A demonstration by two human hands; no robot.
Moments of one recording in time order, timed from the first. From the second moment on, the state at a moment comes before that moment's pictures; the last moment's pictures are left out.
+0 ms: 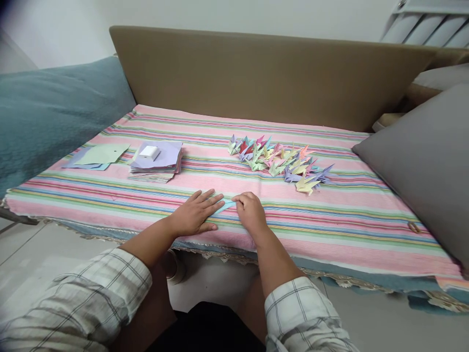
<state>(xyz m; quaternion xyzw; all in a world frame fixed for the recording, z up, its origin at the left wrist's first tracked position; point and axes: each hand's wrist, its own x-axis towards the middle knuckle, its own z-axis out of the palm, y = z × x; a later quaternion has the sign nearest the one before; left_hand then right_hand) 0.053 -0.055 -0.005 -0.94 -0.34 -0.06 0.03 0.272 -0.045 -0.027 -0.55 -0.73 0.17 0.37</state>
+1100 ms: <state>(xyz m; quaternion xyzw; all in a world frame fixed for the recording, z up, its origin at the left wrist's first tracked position) 0.050 -0.054 -0.007 -0.94 -0.35 -0.05 0.00 0.247 -0.073 -0.026 -0.46 -0.84 0.11 0.28</state>
